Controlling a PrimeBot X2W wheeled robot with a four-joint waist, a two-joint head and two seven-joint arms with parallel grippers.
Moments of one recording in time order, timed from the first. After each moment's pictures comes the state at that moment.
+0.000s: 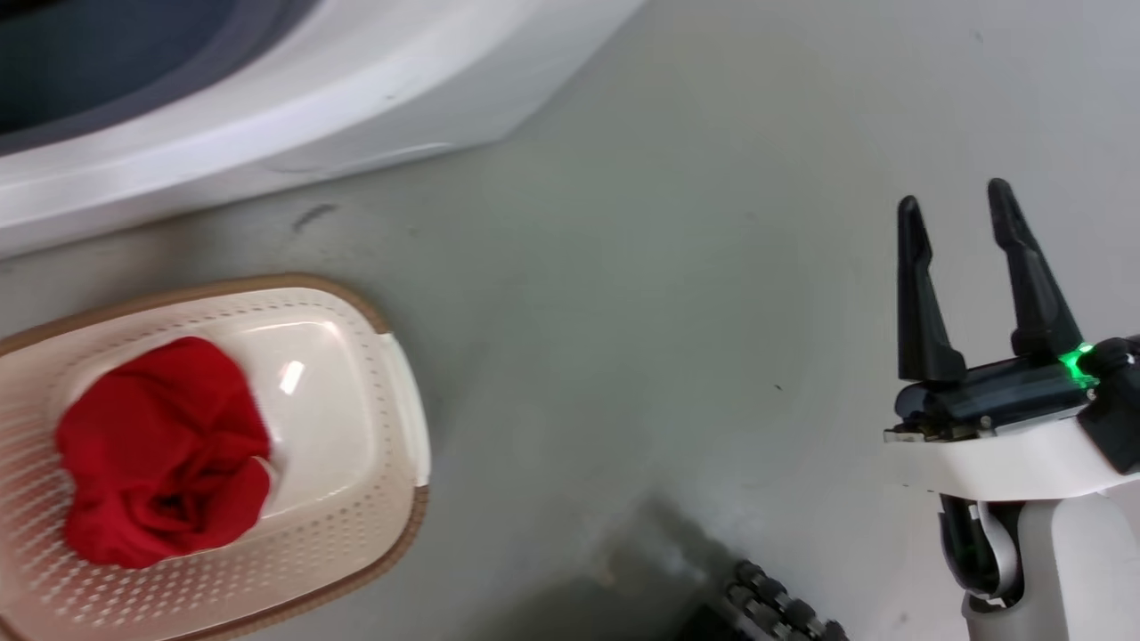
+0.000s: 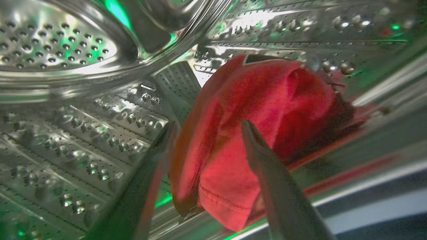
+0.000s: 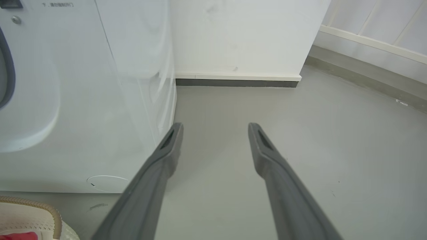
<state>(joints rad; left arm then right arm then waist) -1.36 0.74 -0.56 0.56 -0.55 -0.13 0.43 -0.24 -0.05 0.04 -0.11 0.14 0.13 -0.26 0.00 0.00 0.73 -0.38</state>
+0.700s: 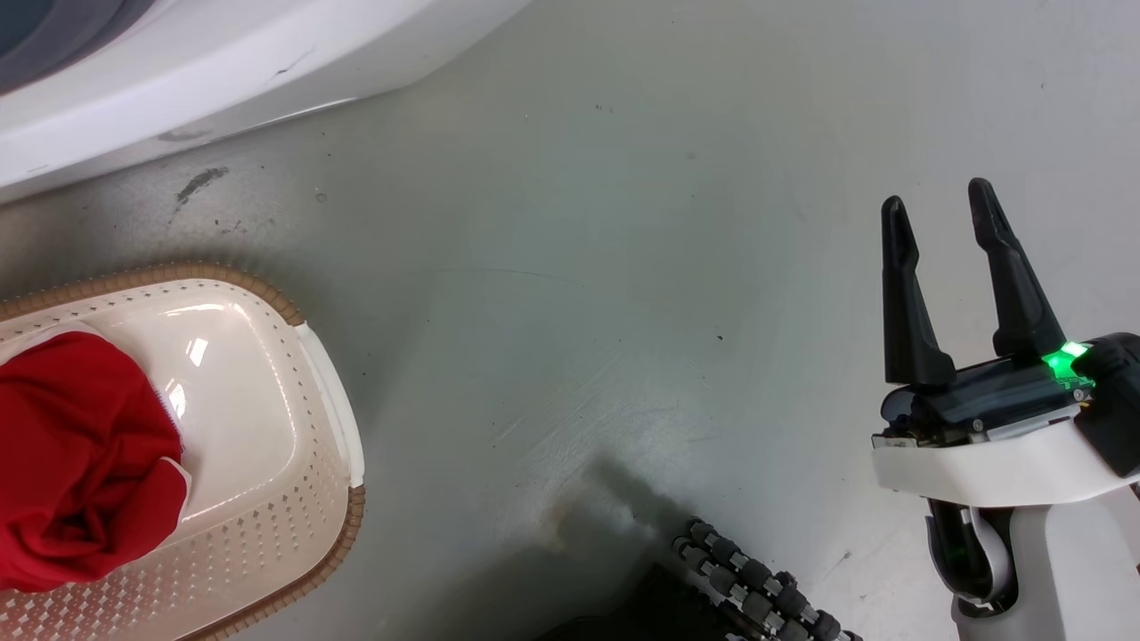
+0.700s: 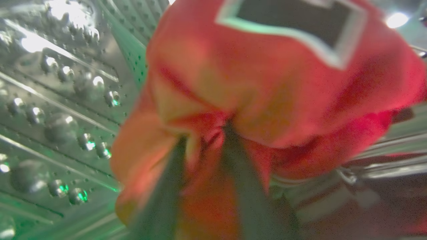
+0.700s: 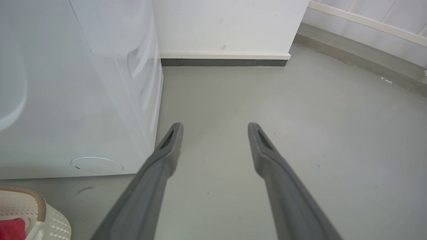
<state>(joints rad) -1.61 0.74 -0.67 0.80 -0.67 -0.13 0.72 -0.24 -0.05 0.09 -0.13 0.21 0.13 -0.26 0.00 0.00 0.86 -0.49</state>
